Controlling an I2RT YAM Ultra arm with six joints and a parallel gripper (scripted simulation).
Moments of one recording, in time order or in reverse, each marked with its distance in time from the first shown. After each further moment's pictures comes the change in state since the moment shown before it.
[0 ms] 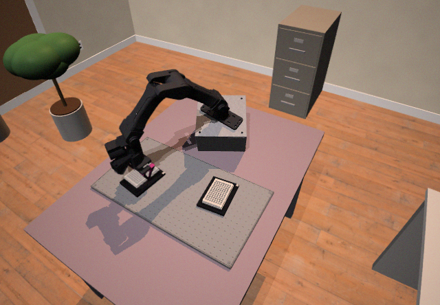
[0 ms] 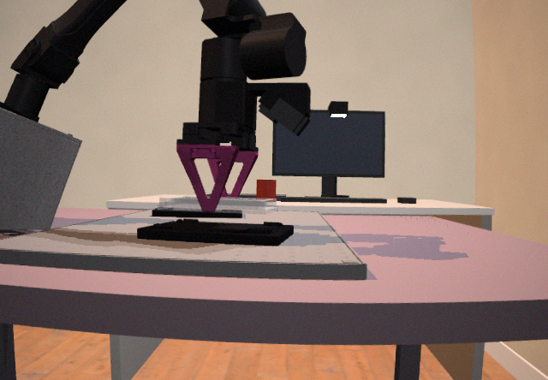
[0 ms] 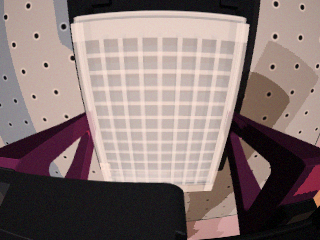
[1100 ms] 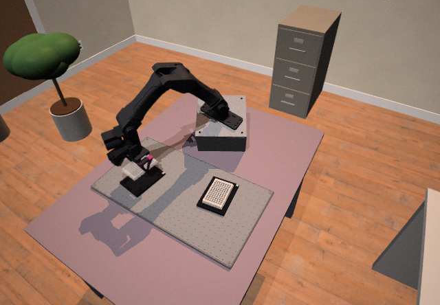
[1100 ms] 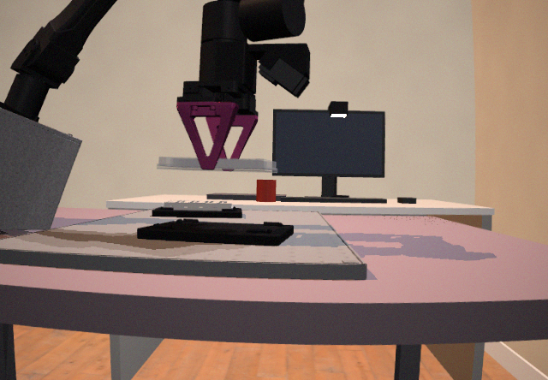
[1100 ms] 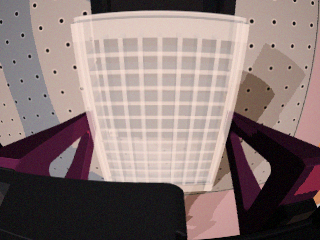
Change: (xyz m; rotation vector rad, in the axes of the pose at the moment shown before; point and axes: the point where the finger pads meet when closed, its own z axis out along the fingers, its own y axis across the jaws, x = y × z) arm 0.002 0.000 -0.047 -0.002 0.004 0.001
